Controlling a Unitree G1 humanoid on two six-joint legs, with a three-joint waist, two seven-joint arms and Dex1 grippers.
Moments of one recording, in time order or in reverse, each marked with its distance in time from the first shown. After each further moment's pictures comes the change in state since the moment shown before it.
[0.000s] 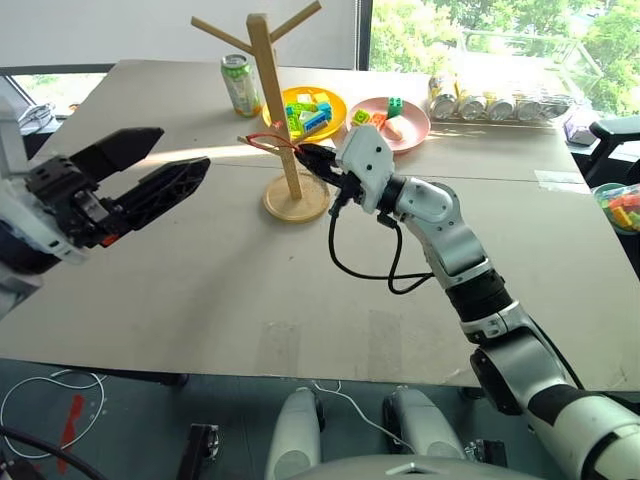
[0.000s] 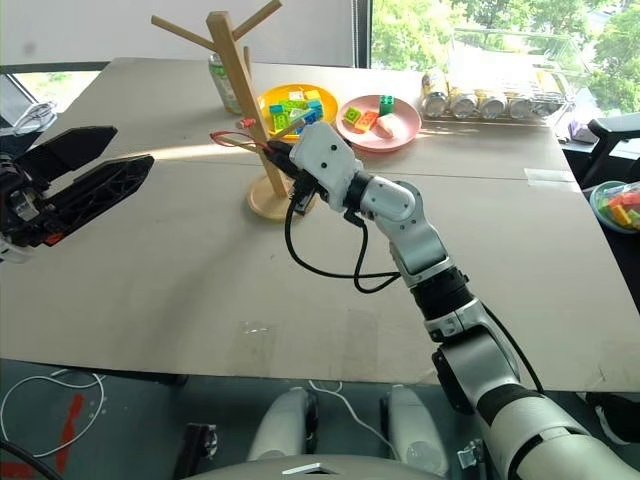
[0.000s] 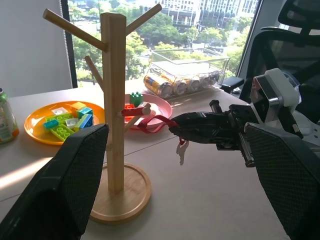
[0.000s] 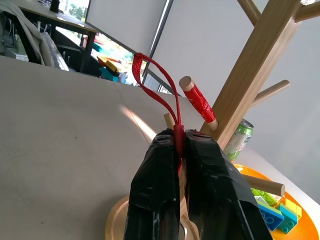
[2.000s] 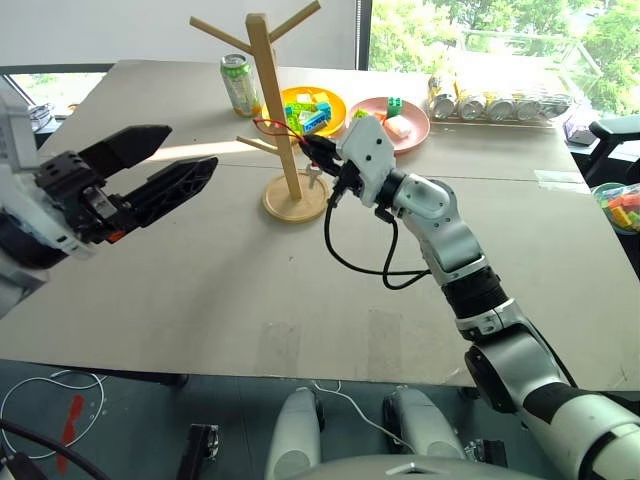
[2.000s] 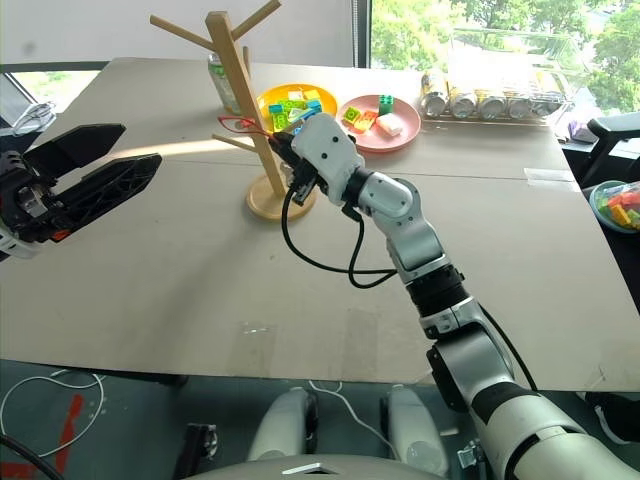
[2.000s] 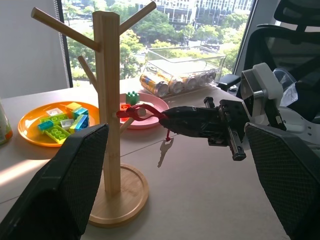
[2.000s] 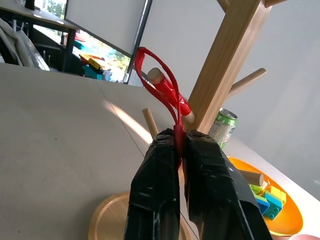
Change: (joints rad) left arm -0.021 0.013 -0.036 0.006 0.000 -0.011 0.006; right arm -0.021 0.036 -0.033 0.039 -0.029 0.043 -0.058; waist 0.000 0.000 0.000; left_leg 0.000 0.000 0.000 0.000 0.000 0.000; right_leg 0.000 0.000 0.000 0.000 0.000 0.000
